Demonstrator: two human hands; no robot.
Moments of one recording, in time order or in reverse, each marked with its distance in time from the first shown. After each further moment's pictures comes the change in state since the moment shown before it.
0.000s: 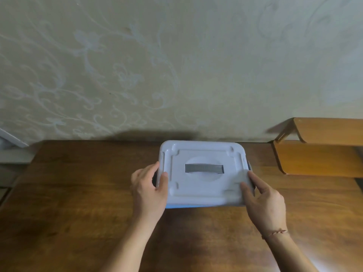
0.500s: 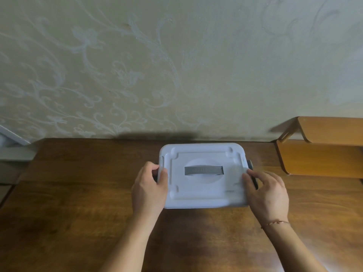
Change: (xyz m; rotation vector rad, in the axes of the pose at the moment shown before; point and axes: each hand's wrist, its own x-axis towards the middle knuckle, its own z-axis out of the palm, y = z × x) left_hand 0.009 0.003 0.006 0.077 -0.025 -0.106; right_hand 0.020 0.006 0.007 -0.128 0.117 -0.144
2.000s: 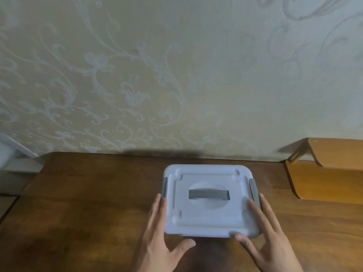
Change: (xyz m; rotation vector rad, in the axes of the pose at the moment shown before) left_hand -0.055 -0.032 0.001 0.046 -0.266 0.168; right_hand -0.030 0.027 0.002 0.108 -0.322 -0.251
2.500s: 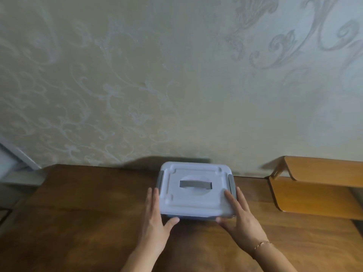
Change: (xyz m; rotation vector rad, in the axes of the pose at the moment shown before) left_hand 0.045 0.016 -0.006 -0.028 0.023 -0.121; right_hand 0.047 -0.025 -0.012 -0.031 -0.234 0.137
